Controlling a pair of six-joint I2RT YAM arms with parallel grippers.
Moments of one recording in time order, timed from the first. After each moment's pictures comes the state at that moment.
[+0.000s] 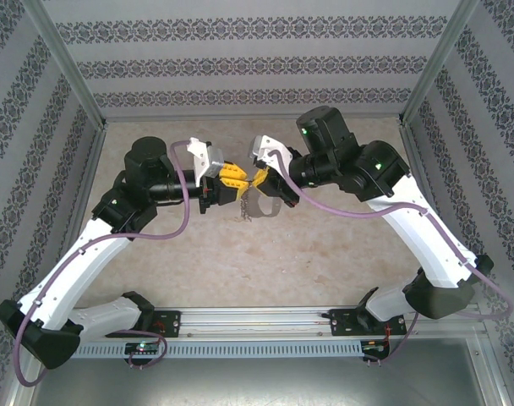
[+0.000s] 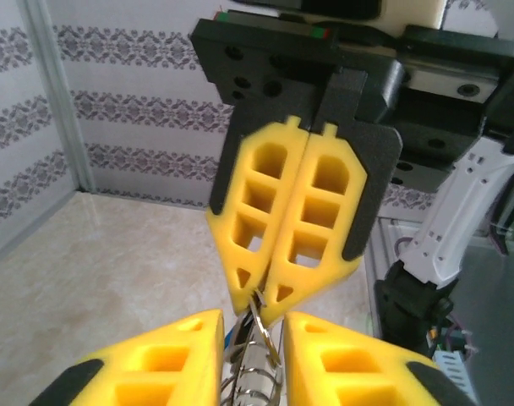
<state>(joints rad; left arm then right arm) -0.52 1.09 1.24 -0.33 0.79 0.14 0.77 1.44 1.90 -1.17 -0.40 -0.42</state>
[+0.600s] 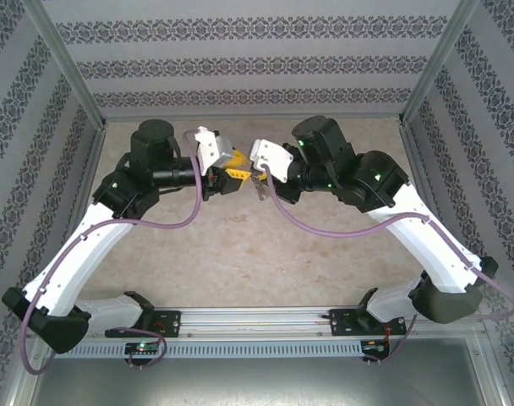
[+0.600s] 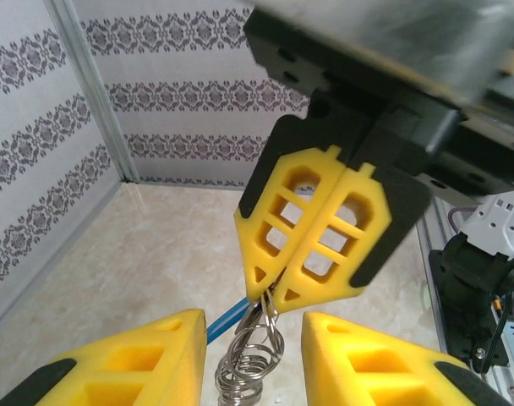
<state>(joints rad) -0.52 1.21 1.43 -0.52 0.71 0.33 0.84 1.40 1.84 -1.09 -0.08 -0.51</state>
